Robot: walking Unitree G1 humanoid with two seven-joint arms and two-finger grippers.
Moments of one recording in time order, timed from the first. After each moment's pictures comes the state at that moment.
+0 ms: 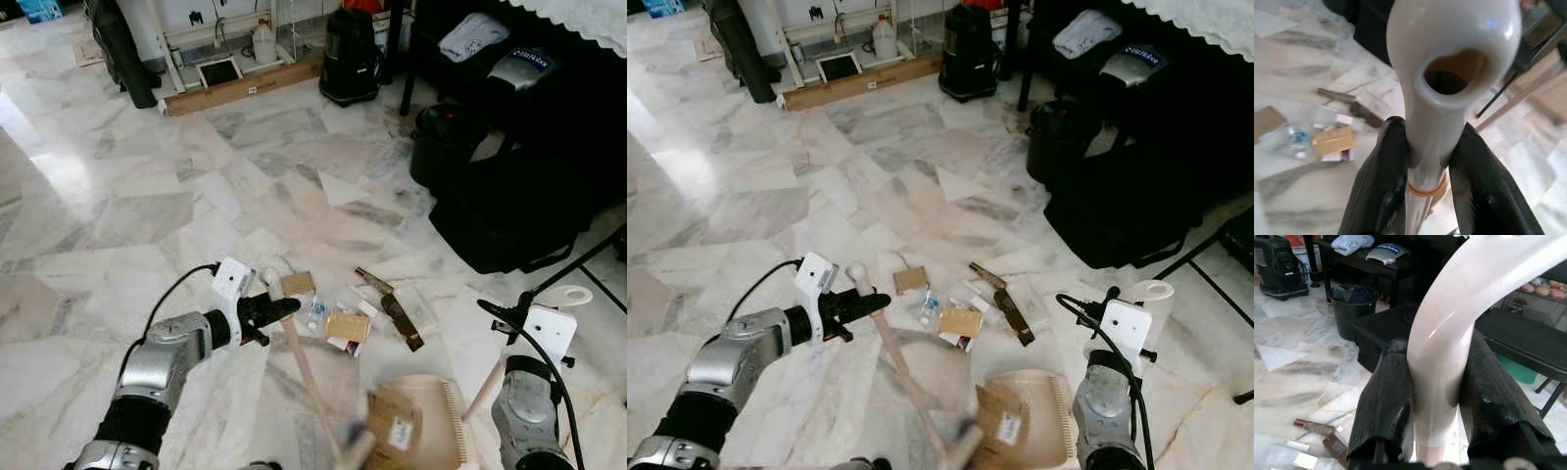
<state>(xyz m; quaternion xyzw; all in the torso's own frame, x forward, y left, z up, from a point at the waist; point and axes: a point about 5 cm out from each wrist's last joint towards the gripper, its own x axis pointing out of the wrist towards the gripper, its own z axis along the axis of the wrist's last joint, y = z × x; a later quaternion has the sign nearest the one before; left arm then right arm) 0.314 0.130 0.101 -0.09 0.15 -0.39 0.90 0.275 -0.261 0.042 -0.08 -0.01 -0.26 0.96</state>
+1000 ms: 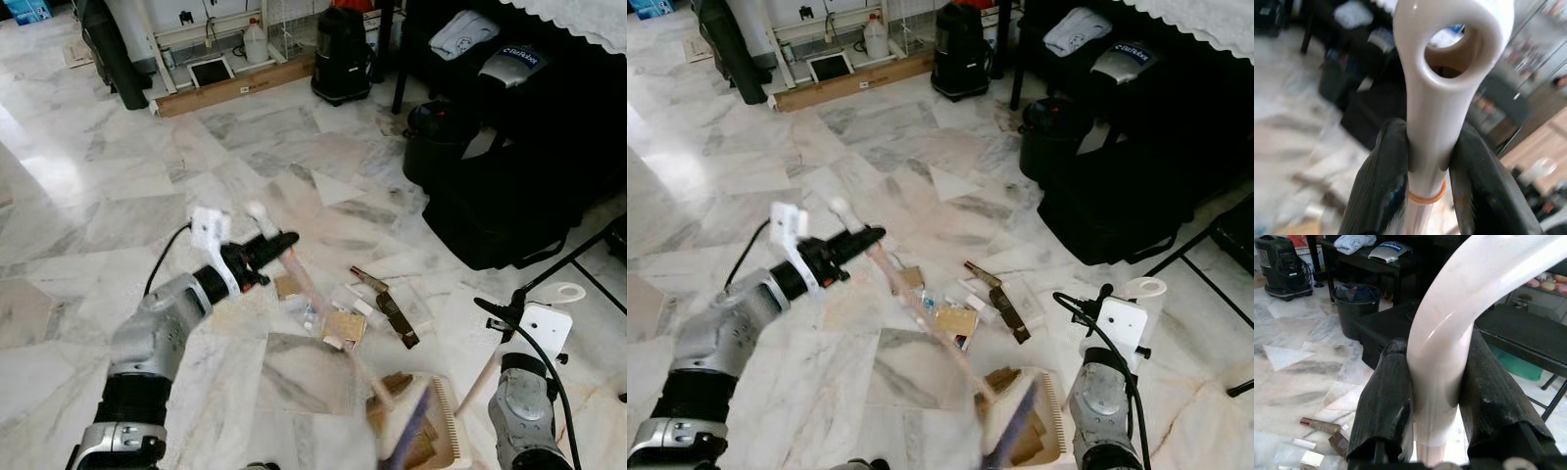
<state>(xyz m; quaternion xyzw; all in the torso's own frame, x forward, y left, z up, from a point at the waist) 0.334 0.146 0.185 -0.21 -0.02 -0.38 0.90 0.278 -0.256 0.043 -0.06 -0.01 -0.24 0.97</state>
